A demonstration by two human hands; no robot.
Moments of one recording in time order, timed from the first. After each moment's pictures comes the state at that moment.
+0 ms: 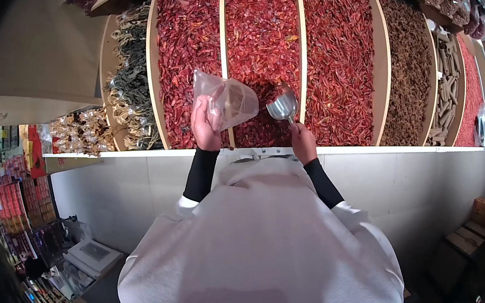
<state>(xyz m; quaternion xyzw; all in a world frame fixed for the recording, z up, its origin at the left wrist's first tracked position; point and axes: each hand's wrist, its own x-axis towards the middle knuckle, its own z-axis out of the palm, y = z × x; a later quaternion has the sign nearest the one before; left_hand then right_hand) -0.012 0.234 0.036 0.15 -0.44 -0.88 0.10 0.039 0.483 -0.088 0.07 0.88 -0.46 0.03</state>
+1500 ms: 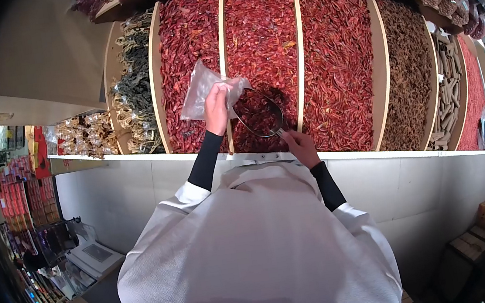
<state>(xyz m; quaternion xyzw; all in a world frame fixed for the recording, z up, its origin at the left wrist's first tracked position) -0.059 0.248 -0.003 0.01 -0.72 -0.68 0.12 0.037 0.502 -0.070 0.02 0.73 -0.66 0.21</state>
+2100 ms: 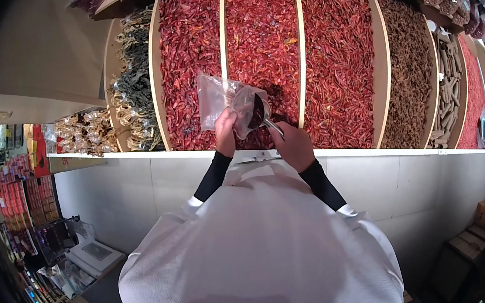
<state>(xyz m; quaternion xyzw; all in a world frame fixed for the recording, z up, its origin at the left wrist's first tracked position) 0.006 0.257 -0.018 0.05 -0.60 -0.80 0.00 0.030 0.451 0.036 -0.02 0.89 -0.44 0.09</state>
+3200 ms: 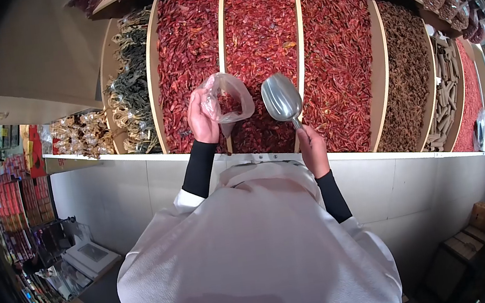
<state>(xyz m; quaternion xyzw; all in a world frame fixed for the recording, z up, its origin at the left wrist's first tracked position) -0.044 0.228 0.009 0.13 -0.36 -0.92 0.11 0.037 0.504 -0.006 0.04 0.84 -0.54 0.04</state>
